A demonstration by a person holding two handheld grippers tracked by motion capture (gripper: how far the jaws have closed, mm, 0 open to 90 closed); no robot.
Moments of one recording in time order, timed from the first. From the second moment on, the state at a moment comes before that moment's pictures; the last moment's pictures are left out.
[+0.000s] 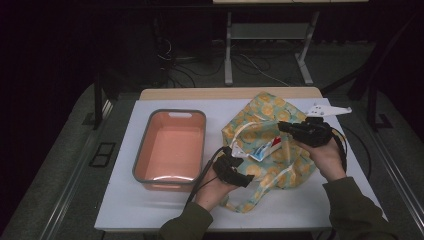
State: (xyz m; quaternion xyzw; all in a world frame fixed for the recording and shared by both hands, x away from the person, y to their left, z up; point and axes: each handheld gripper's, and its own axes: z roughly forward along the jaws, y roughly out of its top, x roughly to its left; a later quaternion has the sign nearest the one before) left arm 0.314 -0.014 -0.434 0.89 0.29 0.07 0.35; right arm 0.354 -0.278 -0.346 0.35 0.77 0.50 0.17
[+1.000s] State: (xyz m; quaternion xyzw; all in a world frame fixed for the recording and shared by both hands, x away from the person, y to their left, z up) left arm 0.314 -0.012 -0.440 0.87 0.30 0.11 0.37; right arm 0.353 -0.277 -0.348 0.35 0.78 0.50 0.16
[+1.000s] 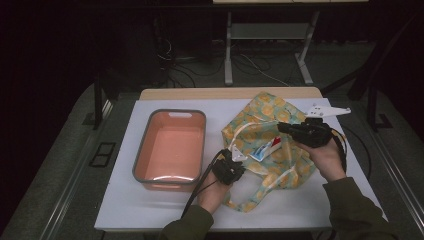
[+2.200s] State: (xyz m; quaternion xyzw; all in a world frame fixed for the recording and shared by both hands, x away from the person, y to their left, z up) left arm 0.331 -0.021 -0.392 0.83 0.31 0.10 0.45; right arm 0.289 -0.253 -0.393 0.31 0.85 0.43 0.06
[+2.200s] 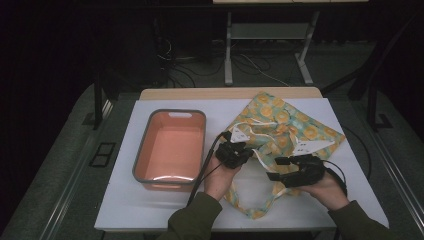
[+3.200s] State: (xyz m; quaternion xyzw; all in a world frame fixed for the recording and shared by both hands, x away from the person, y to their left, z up) left arm 0.324 -0.013 -0.296 0.77 0.26 0.15 0.56; right arm 0.310 -0.263 -0.336 0.30 0.80 0.50 0.16
